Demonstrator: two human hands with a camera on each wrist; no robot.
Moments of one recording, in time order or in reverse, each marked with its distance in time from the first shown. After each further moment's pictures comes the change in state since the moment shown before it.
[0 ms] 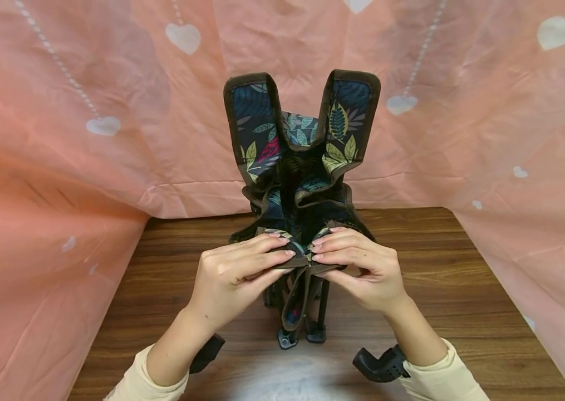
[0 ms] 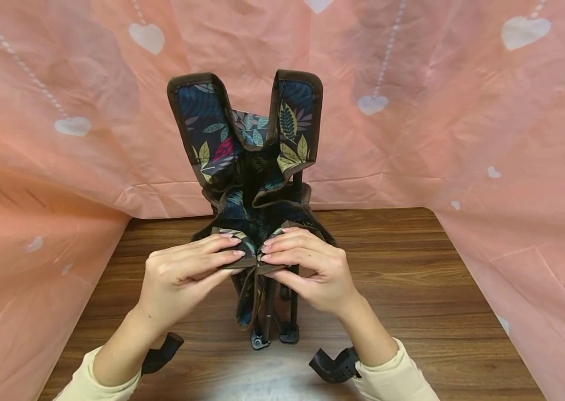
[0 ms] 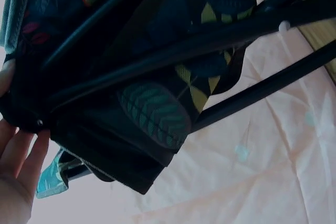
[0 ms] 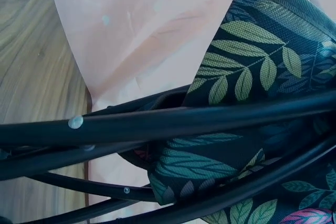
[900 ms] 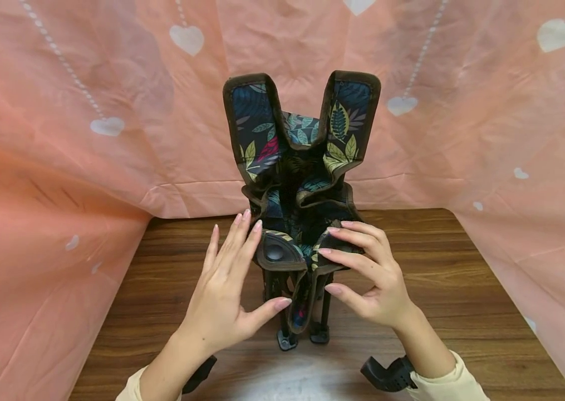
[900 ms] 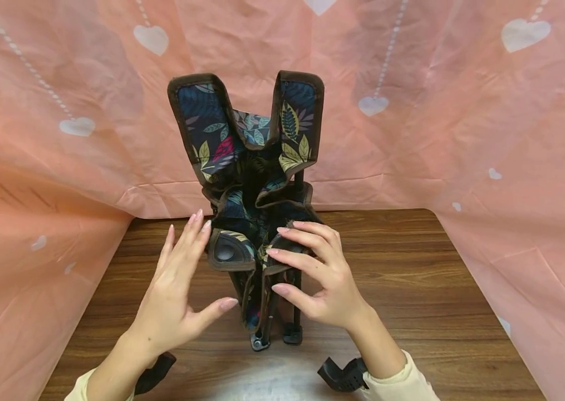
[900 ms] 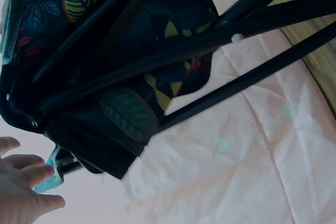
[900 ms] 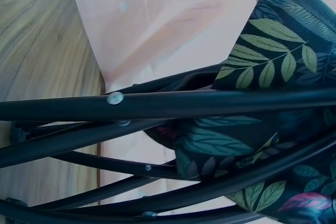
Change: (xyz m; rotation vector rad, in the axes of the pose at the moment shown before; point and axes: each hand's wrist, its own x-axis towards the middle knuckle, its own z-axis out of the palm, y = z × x) left_hand -0.026 0.018 -0.006 0.164 -0.147 -0.232; right_hand -0.011 -0.014 -0.006 -0.331 0.002 0.020
